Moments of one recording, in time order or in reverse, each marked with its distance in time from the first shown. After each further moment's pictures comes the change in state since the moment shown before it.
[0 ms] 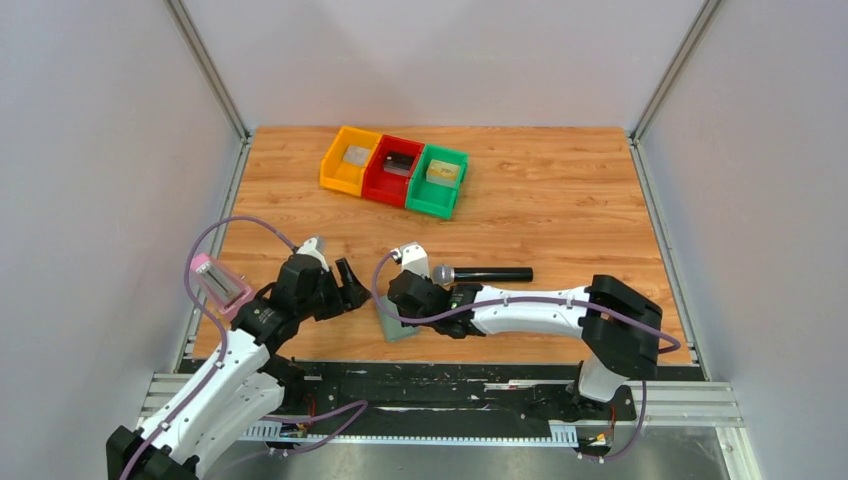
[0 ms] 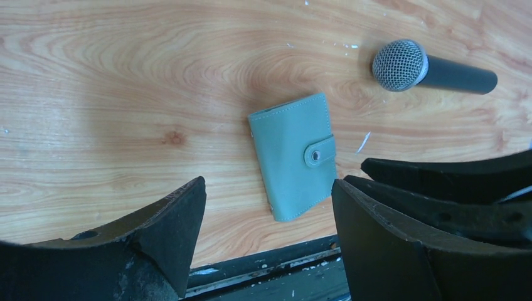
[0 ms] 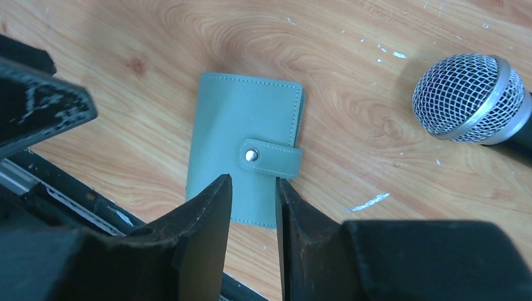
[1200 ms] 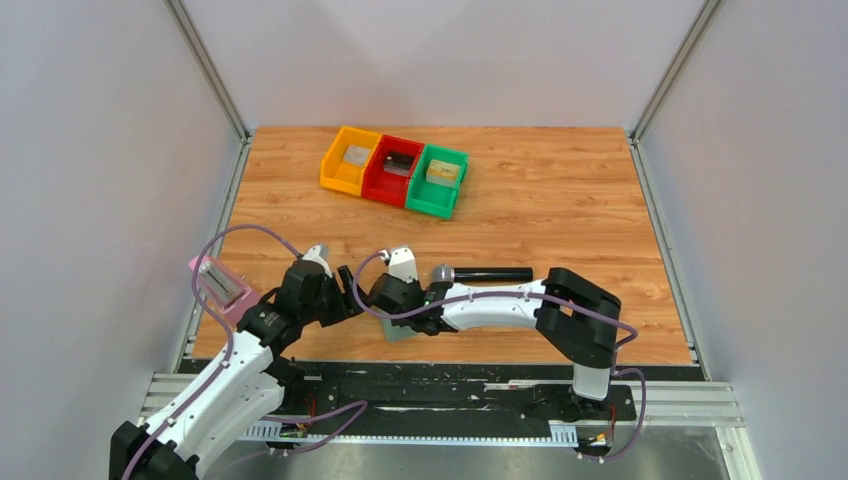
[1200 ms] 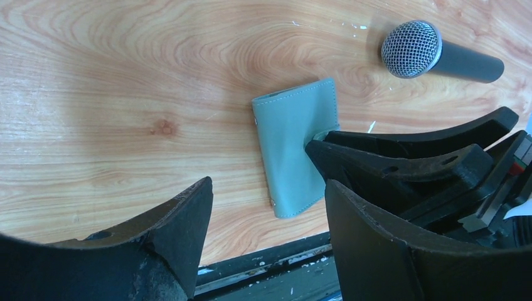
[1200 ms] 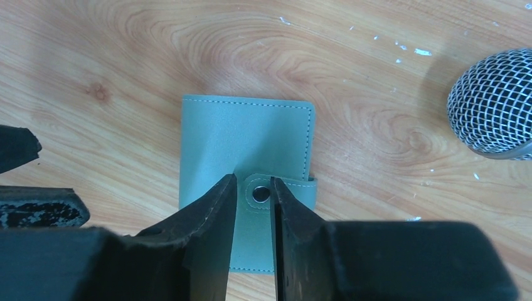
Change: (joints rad) left arm 0.000 -0.014 -0.079 0.057 0.040 -0.042; right arm -0.012 0.200 0.133 -0.055 0.044 0.092
